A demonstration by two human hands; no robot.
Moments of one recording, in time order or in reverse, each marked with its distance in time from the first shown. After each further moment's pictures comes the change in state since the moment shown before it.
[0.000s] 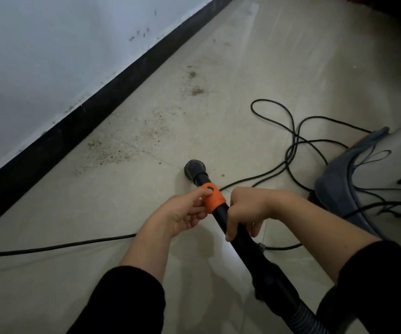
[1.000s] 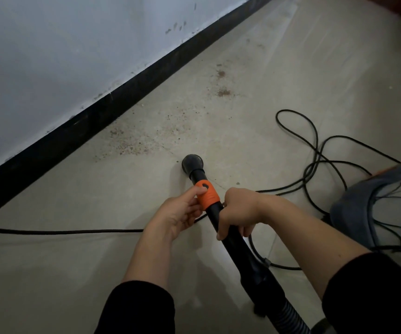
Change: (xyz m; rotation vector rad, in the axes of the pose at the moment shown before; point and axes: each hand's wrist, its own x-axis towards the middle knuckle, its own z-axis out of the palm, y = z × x) left_hand -0.001 0.003 -0.028 -0.257 0.122 0.021; right_hand 0.016 -0.052 -0.010 -0.168 0.000 -0.023
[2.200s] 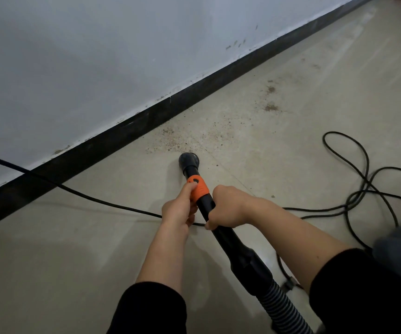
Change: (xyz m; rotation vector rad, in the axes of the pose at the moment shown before) left_hand -0.023 -0.013 -0.048 -0.423 0.445 0.098; right_hand -0.001 -0.075 0.028 -0.253 0.098 -0.282
